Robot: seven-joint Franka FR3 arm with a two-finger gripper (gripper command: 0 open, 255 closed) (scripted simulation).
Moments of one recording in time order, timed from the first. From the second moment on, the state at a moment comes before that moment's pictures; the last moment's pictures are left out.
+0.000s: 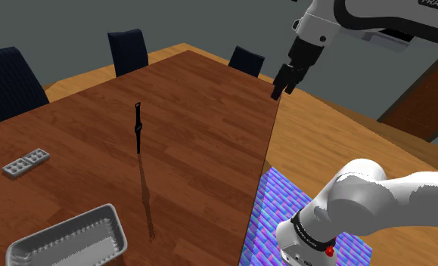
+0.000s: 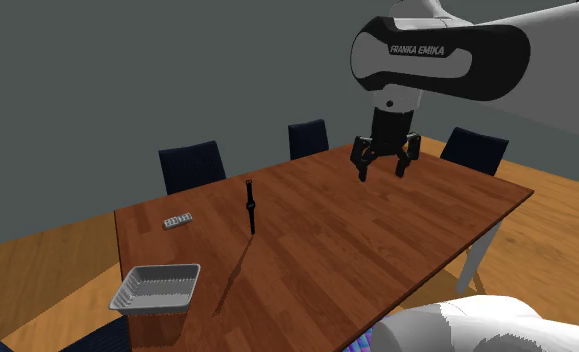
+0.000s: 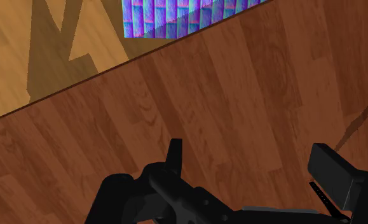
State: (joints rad) arm 0.01 -0.76 -0.07 -2.34 -0.05 1.59 -0.05
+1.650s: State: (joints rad) arm 0.31 -0.28 -0.08 -2.52 0.31 2.62 -0.29
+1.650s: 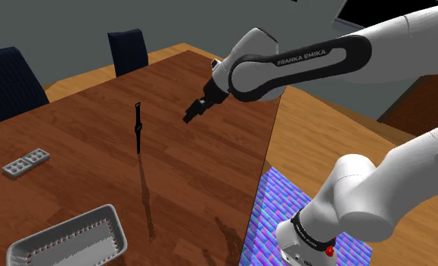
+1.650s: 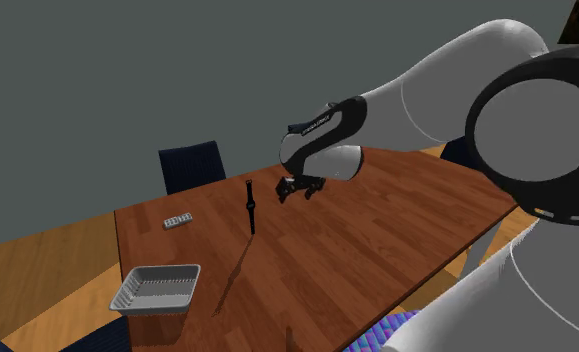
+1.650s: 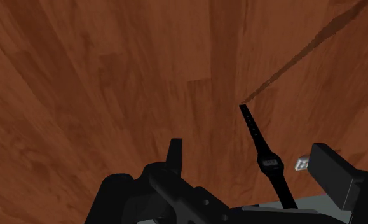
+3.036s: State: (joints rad) arm 0.46 0.25 -0.01 -2.15 1.00 2.94 -0.91
